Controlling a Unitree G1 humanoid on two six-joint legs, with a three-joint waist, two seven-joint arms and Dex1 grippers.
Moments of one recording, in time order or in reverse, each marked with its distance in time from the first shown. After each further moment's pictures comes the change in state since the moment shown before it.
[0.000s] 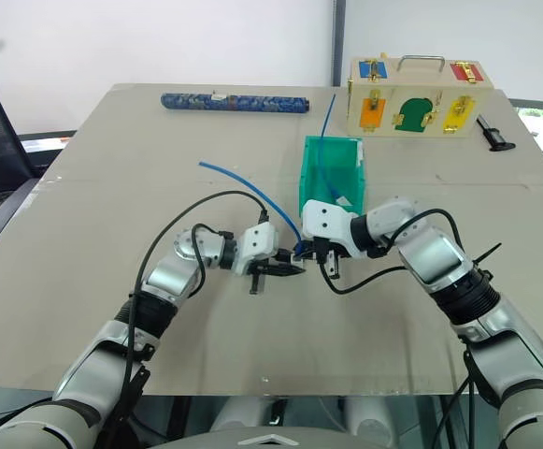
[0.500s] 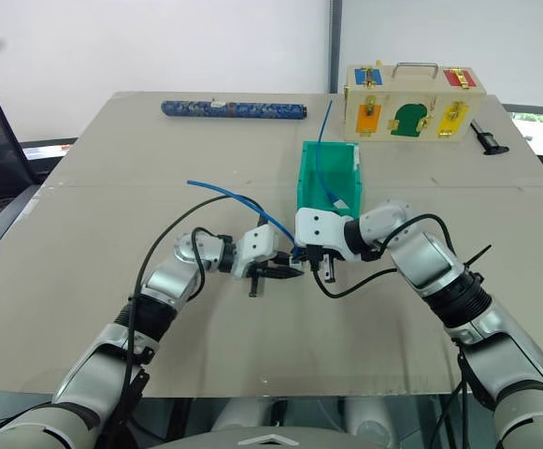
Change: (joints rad) left arm 0.018 0.000 0.001 -0.002 0.005 0.021 0.011; right arm 0.018 0.032 0.013 -0.011 -0.077 0.003 -0.004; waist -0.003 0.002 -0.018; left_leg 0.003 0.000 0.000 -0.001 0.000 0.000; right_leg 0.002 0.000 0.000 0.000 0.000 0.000
